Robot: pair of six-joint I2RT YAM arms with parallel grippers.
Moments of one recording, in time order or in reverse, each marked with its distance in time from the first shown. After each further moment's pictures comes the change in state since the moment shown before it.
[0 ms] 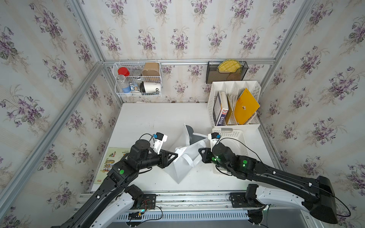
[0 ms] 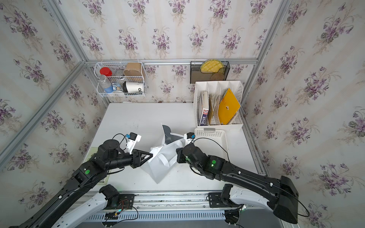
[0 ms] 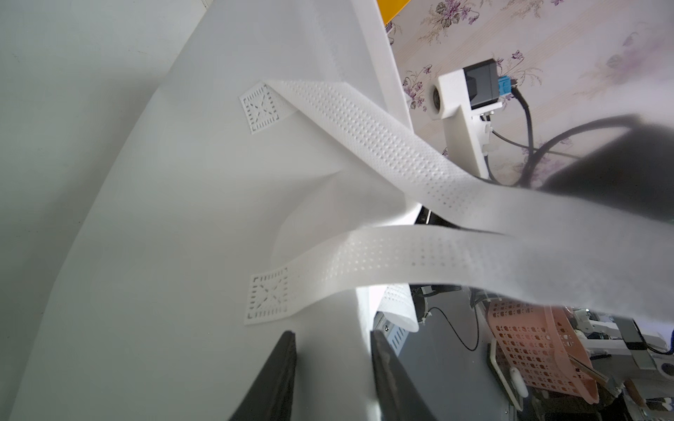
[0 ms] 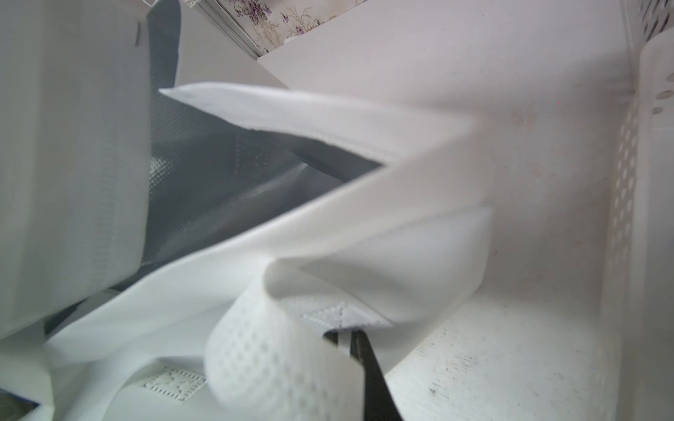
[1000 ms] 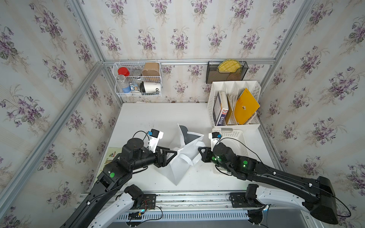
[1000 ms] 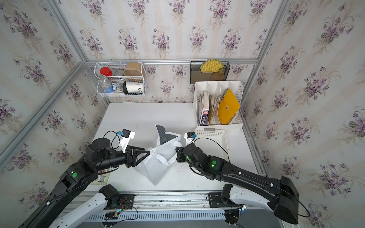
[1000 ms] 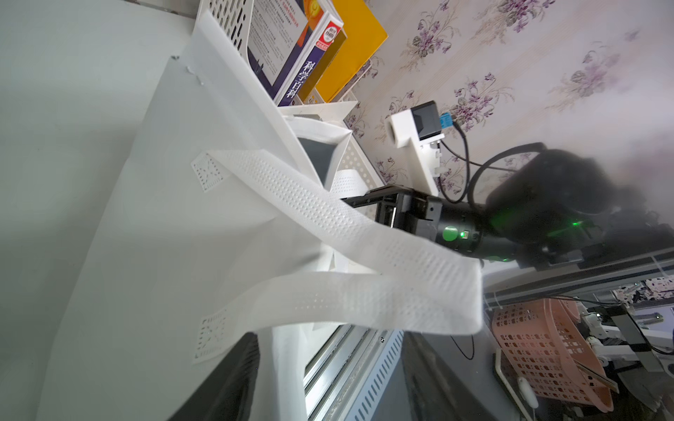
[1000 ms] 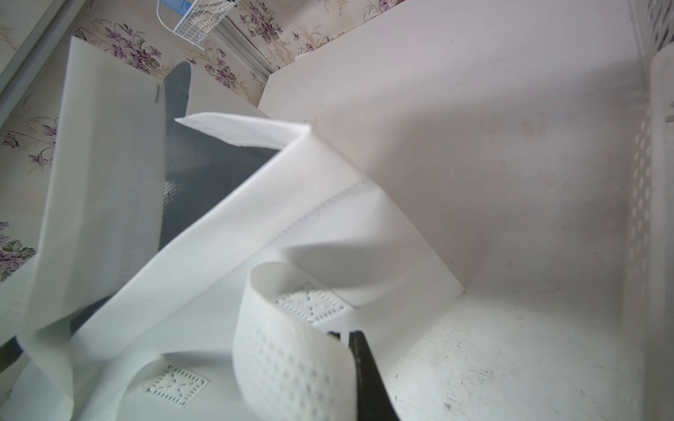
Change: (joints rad) left arm -0.001 -0.011 0.183 -0.123 -0.045 0.062; right arm 0.000 -0.006 -0.011 0.048 0.008 0.010
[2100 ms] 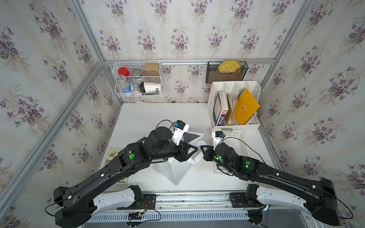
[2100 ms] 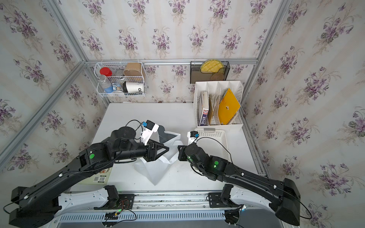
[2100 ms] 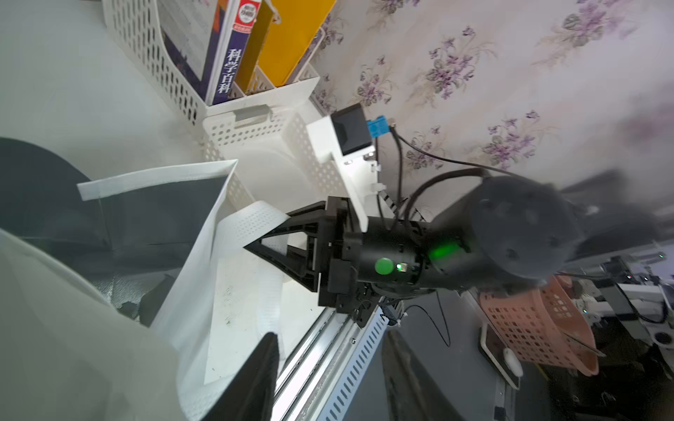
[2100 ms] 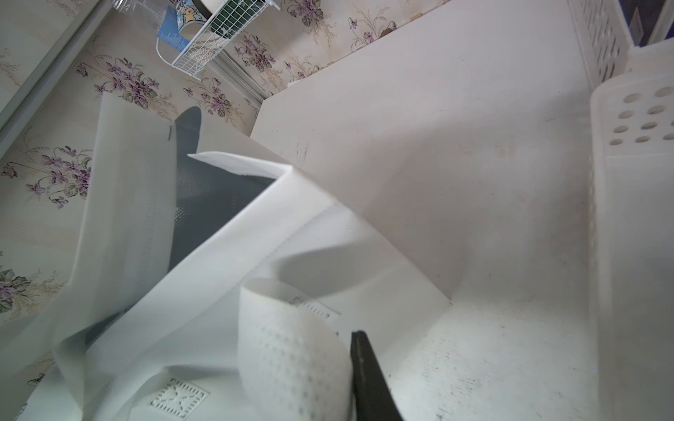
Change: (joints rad) left arm -0.383 0.405 0.333 -0.016 -0.283 -0.103; right arm 0.000 -0.035 0.006 -0.027 0.071 0.018
